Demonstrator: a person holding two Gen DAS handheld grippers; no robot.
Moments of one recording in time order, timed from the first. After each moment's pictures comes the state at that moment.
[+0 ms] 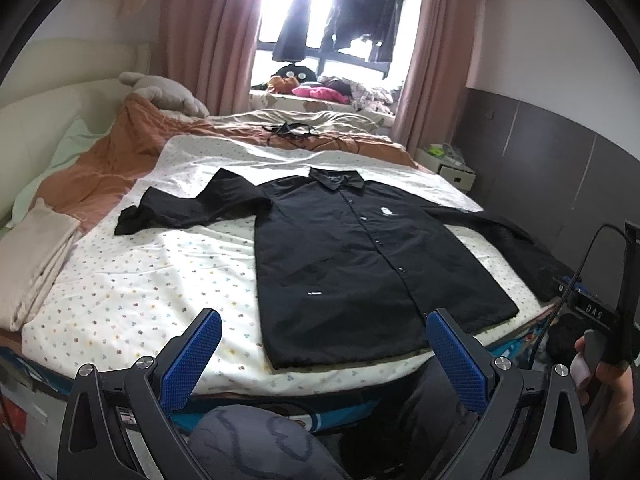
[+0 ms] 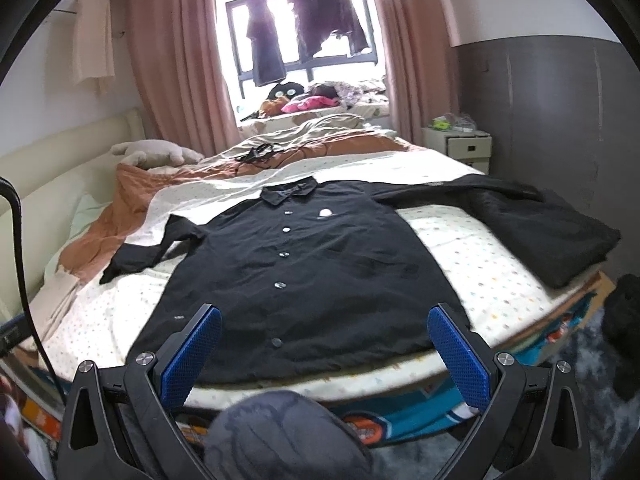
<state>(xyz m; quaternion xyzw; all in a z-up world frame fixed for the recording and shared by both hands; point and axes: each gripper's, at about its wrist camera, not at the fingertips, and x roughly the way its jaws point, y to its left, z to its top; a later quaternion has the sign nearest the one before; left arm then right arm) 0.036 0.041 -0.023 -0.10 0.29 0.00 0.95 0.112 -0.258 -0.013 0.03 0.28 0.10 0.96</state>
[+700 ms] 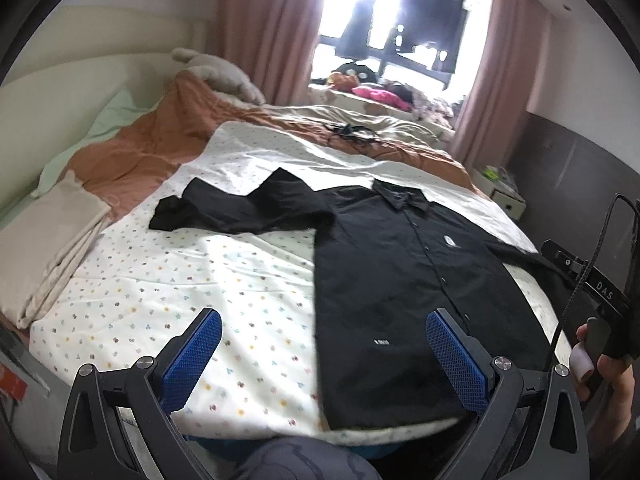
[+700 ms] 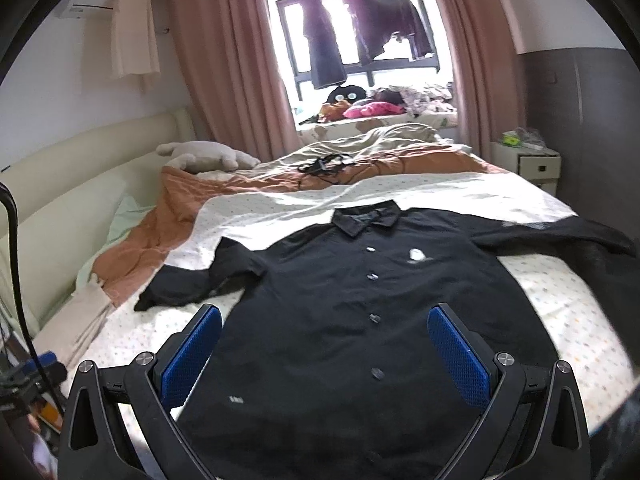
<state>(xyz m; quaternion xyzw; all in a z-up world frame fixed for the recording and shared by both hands) 0.106 0.113 -0.027 -0.15 0.29 0.09 0.94 0.227 -0.150 0.006 0.03 0.26 0.20 0.94</state>
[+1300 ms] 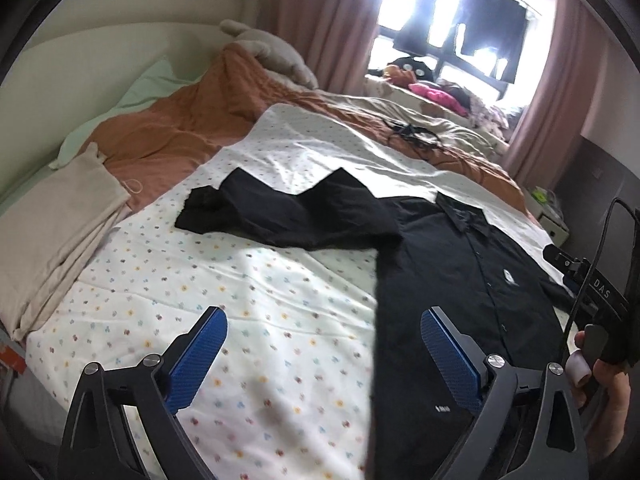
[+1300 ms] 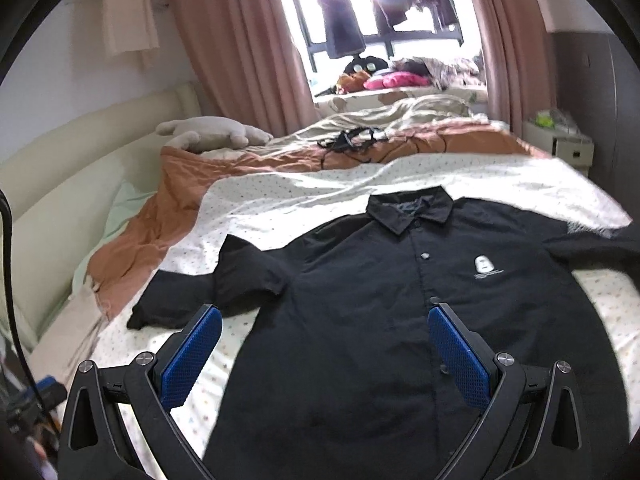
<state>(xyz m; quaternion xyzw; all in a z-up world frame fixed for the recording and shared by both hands) 0.178 0.190 -0.046 -0.20 0.32 0.17 0.91 0.343 -0.058 -0.021 0.04 0.31 0.23 0.92</state>
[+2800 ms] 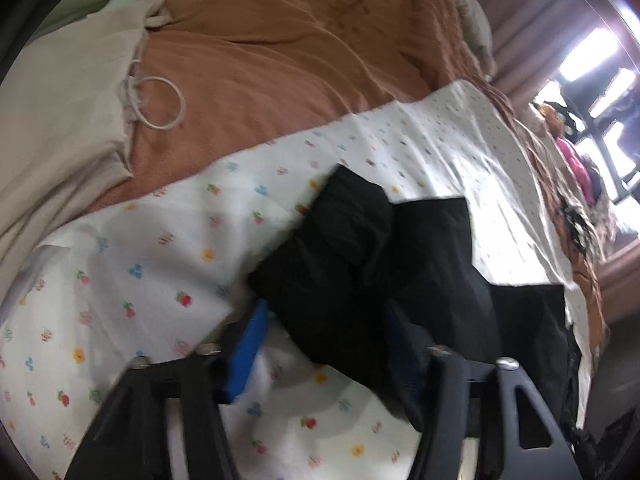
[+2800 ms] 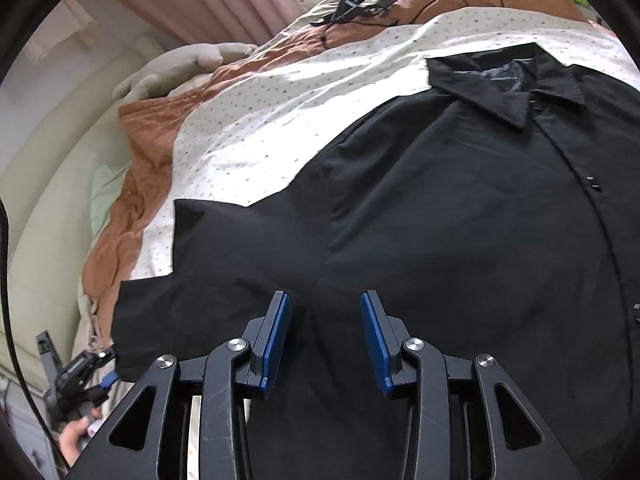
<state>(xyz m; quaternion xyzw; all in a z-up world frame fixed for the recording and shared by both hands) 0.311 0.456 -0.185 -0.40 0.36 0.31 0.78 0.526 0.067 -0.156 0.12 0.49 0.26 0.82</state>
